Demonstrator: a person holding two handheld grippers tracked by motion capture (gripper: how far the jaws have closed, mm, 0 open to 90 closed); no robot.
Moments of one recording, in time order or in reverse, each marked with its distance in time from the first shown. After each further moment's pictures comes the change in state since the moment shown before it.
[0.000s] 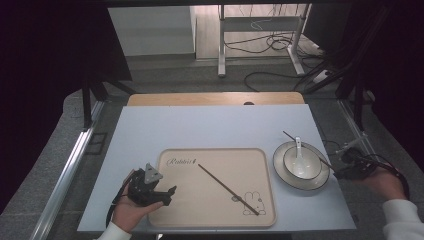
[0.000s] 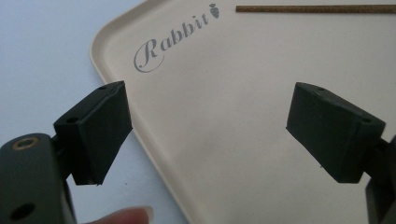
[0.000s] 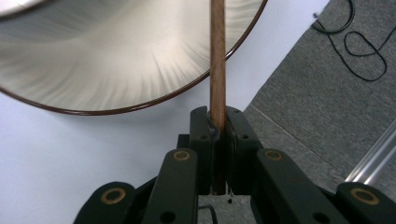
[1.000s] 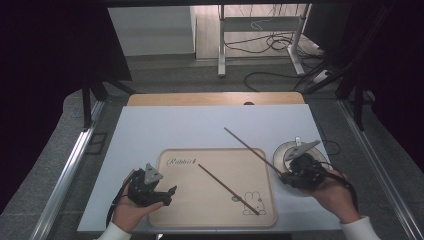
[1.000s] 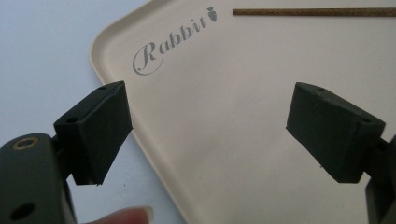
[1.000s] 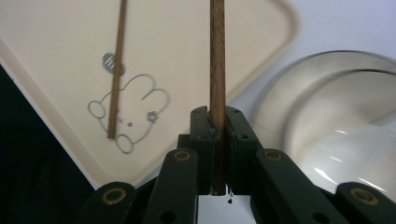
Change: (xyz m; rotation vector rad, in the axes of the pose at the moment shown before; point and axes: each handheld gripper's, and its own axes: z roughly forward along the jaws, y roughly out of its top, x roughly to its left) left arm -0.001 0.001 -0.002 -0.004 -0.002 0.006; right arm 0.166 0.074 -0.038 -0.219 0.115 -0.161
